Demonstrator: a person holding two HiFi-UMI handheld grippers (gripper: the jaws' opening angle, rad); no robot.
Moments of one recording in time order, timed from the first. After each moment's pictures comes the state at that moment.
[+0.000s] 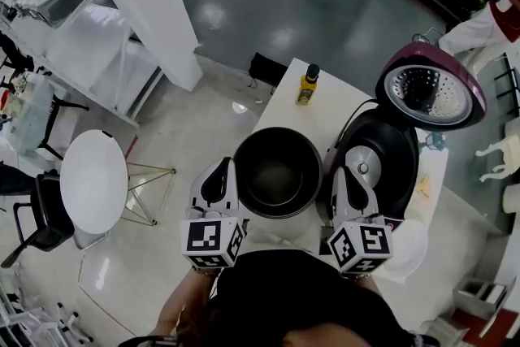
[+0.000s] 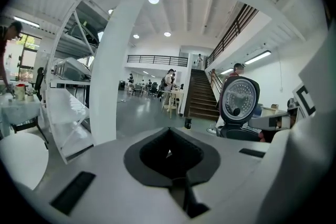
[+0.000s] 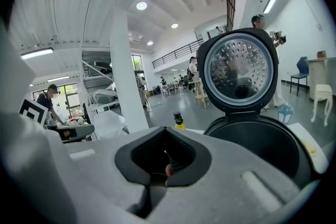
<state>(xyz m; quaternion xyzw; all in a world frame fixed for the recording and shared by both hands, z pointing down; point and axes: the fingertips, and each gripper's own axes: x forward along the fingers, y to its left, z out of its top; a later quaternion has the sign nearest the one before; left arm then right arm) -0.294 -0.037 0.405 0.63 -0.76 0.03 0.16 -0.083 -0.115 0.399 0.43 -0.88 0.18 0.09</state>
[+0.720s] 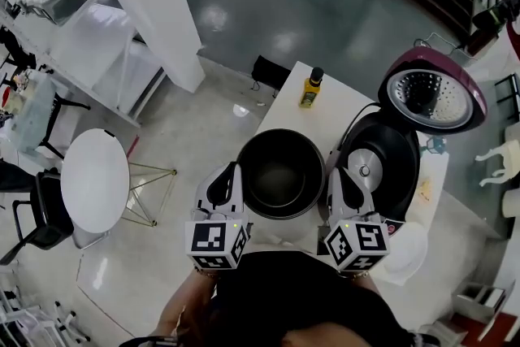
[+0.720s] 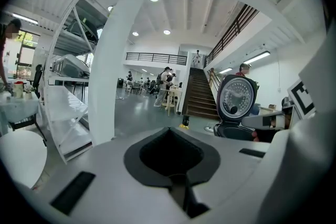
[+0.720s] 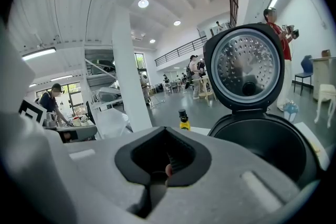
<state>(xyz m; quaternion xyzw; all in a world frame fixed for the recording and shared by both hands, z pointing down) -0.289 -0.031 0.412 0.64 -0.75 0.03 0.17 -0.099 -0.110 0.404 0.41 -0.89 0.18 0.10</state>
